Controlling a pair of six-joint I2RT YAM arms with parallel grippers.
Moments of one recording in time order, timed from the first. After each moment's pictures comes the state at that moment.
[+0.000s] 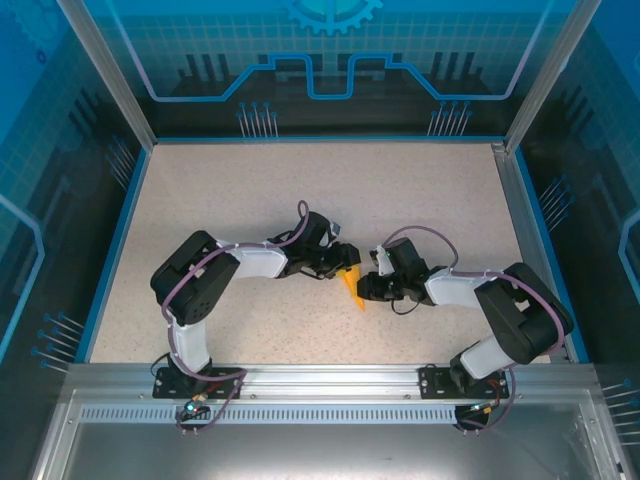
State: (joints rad) left arm -0.66 1.88 0.97 0.16 0.49 -1.07; right arm 0.52 1.52 0.51 0.04 -0.45 0.57
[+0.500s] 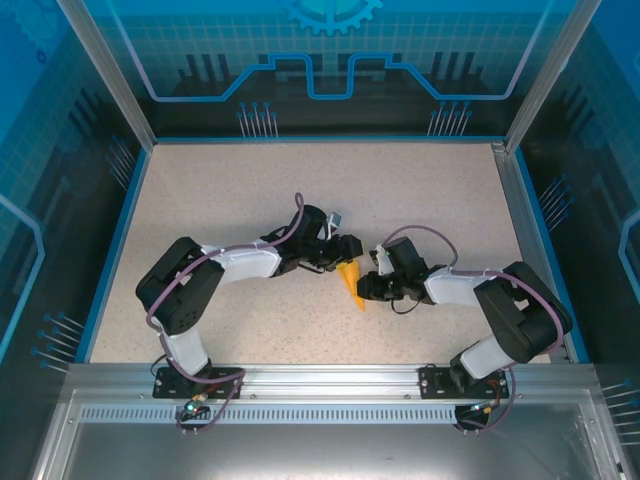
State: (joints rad) left arm -0.66 1.78 0.97 0.16 0.49 -1.05; right arm 0.52 1.53 0.52 0.03 -0.46 0.58
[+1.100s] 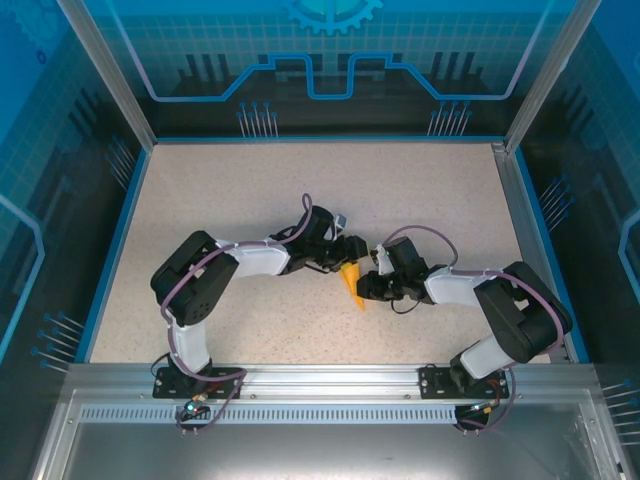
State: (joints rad) left arm -0.67 1.88 1.01 0.18 0.48 -1.06; right arm 0.51 1.53 0.52 0.03 -0.46 0.59
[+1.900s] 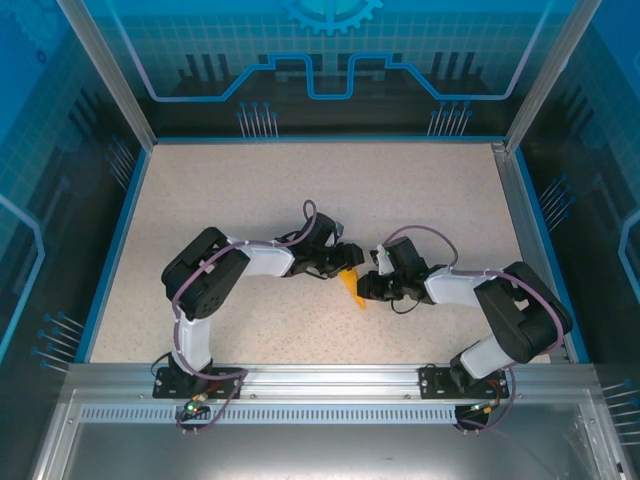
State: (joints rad) left arm -0.68 1.95 1.01 0.16 0.42 -1.03; right arm 0.51 1.52 0.52 0.03 -0.46 0.60
